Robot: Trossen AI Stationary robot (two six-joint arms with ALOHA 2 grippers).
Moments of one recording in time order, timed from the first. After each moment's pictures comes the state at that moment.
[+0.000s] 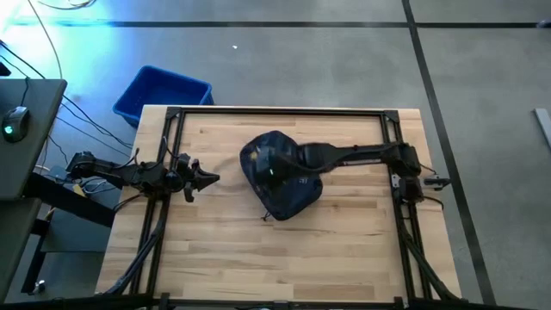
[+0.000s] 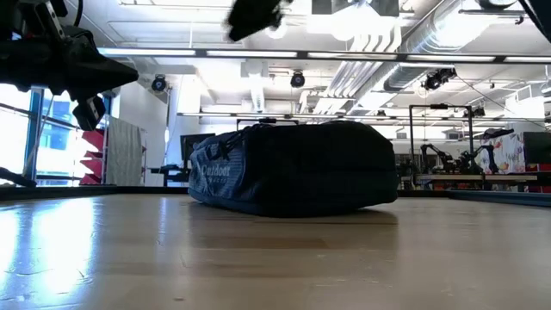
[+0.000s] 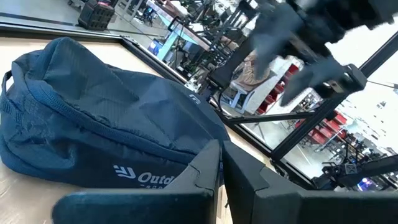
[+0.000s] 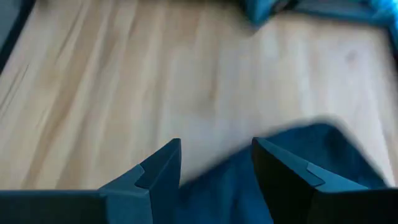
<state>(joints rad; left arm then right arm) -0.22 0.11 0.01 0.07 -0.35 -0.64 0.12 2.02 2.04 -0.98 0.05 -0.09</state>
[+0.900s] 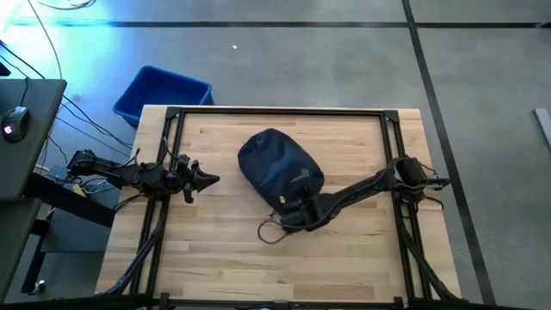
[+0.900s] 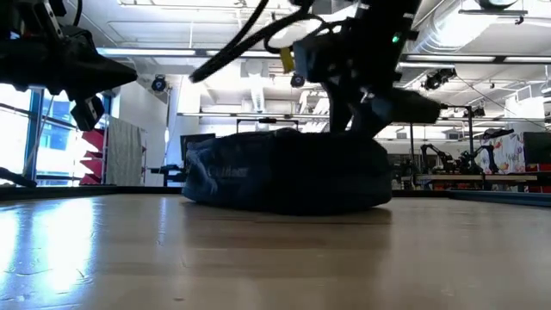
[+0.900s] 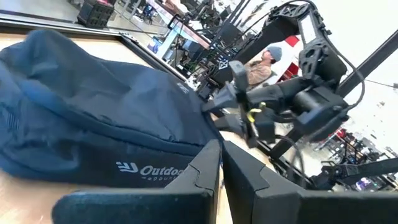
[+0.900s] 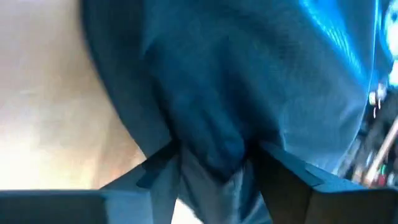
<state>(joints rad) -0.25 0.11 0.01 0.07 -0.39 -0.65 0.32 2.02 1.52 -1.07 0.62 -0.02</state>
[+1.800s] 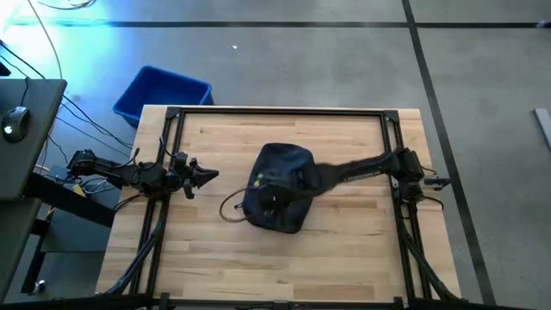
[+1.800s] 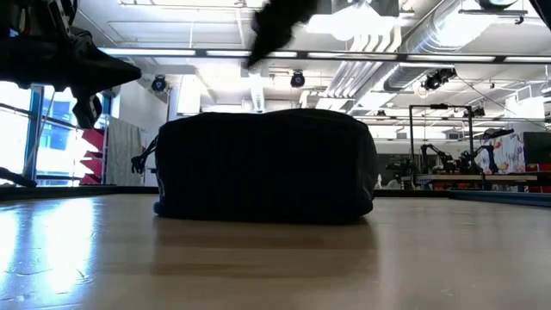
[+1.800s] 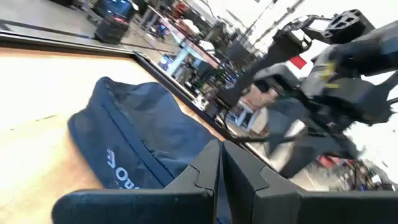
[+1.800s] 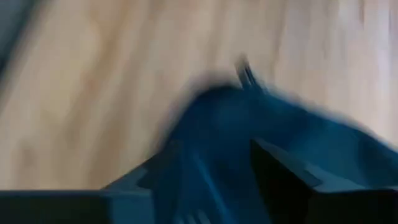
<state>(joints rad) -0.25 0.11 0.01 0.11 -0.49 -0.69 0.15 2.01 1.88 -0.98 -0.02 -0.16</state>
